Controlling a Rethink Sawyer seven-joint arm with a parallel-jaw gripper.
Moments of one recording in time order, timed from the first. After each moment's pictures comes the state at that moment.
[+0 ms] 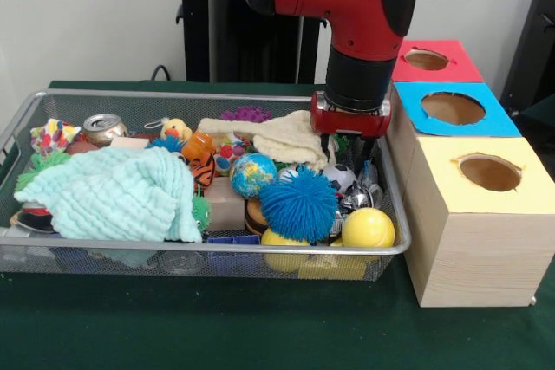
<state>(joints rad) -0.05 -0.43 -0.06 1.72 -0.08 0.26 1.80</state>
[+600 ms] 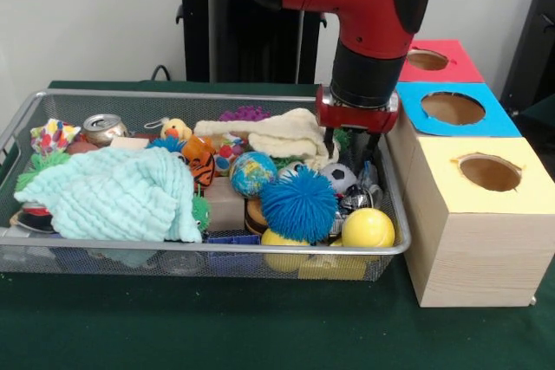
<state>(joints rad) -0.05 -0.46 -0.06 1.65 -0.08 0.43 1.80</state>
